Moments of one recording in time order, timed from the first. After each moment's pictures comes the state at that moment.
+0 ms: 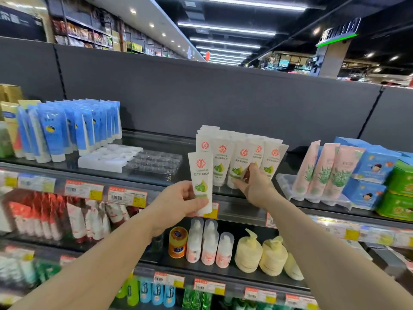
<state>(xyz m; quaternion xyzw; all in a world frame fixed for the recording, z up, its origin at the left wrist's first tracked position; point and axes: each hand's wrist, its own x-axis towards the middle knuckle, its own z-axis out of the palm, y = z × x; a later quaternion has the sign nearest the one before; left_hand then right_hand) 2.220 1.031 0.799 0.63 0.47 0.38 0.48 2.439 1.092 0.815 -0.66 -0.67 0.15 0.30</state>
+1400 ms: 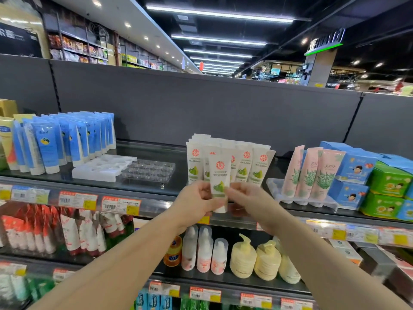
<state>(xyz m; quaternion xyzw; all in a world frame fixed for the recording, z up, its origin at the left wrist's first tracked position) 2.270 1.038 0.810 0.65 0.44 0.41 0.47 2.446 1.030 0.822 -0.53 -0.64 0.40 0.38</state>
